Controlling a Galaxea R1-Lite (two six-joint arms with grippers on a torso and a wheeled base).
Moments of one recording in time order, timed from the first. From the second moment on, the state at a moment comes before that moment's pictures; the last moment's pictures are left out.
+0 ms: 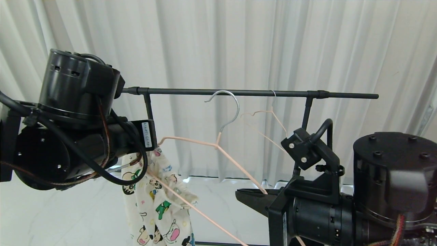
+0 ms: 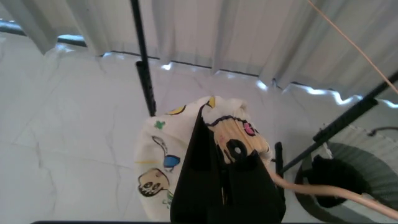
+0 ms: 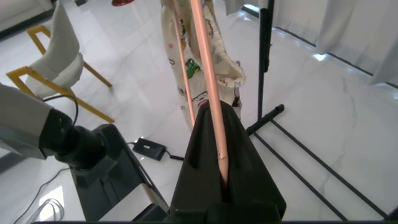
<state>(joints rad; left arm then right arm) -0.59 1.47 -1.08 0.18 0.54 -0.35 1.11 1.56 -0.77 -0.51 0.01 0.39</state>
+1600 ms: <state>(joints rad) -0.87 1.43 -1.15 0.17 0.54 -0.22 1.11 1.76 -0.97 -0.51 -0.04 0.41</state>
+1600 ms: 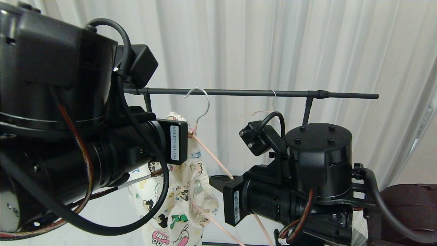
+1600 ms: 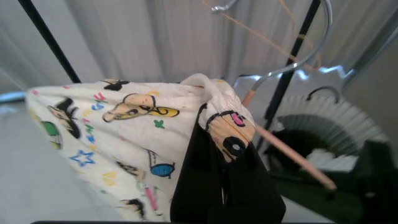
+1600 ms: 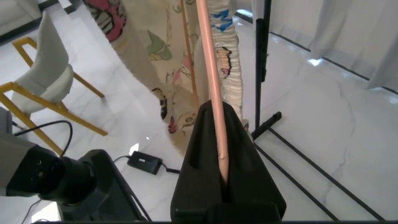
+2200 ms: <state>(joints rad) -0.85 1.43 -1.11 0.09 0.54 -0.17 1.13 1.76 -0.96 -0.56 -0.13 0.41</state>
